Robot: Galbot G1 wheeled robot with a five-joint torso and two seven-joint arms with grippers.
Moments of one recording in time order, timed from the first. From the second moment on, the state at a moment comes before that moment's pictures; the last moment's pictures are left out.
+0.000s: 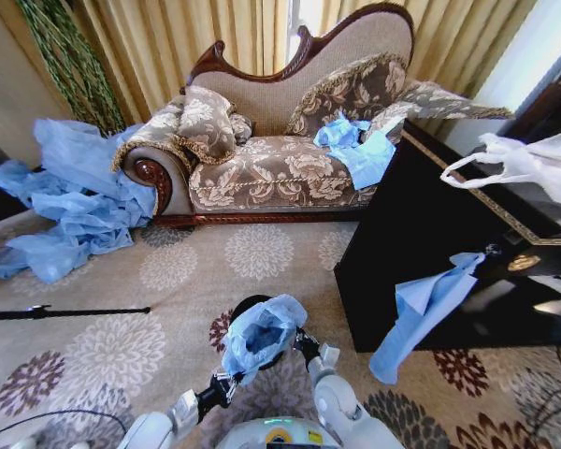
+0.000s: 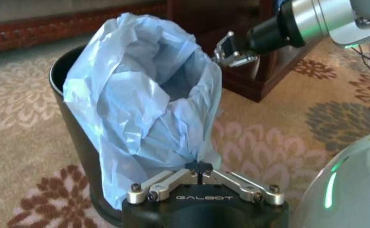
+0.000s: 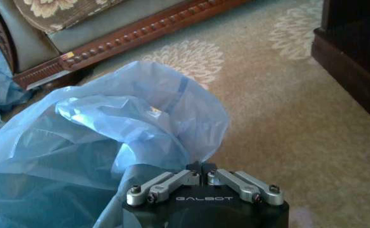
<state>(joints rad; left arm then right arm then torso) 1.65 -1.05 -0.40 -1.76 -0.05 -0.09 0.49 -1.25 1.28 -0.03 1.69 0.68 -0.14 0.37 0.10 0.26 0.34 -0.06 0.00</state>
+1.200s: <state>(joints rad) 1.77 -1.08 -0.48 -1.80 -0.15 -0.25 0.40 -1.37 1.23 0.00 1.76 0.50 -0.08 0.32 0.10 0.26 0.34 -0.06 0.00</state>
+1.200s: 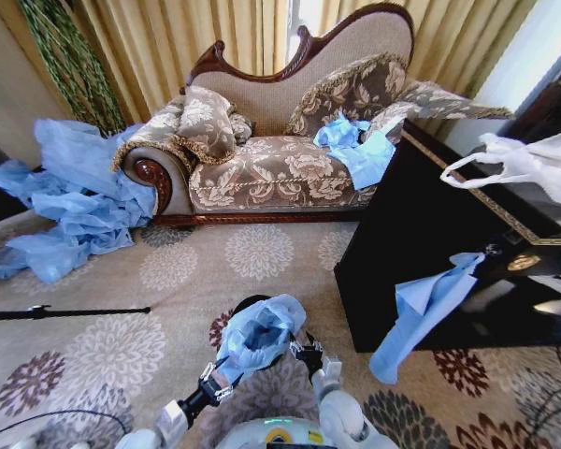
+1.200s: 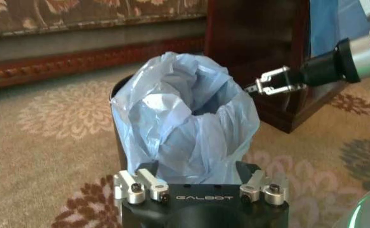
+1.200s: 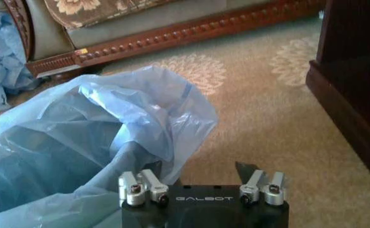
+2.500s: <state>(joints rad) 1.71 -0.99 -0.58 -1.90 -0.62 0.23 0.35 -0.91 0.92 -0.01 1.50 0.94 -0.24 -0.48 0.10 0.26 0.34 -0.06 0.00</state>
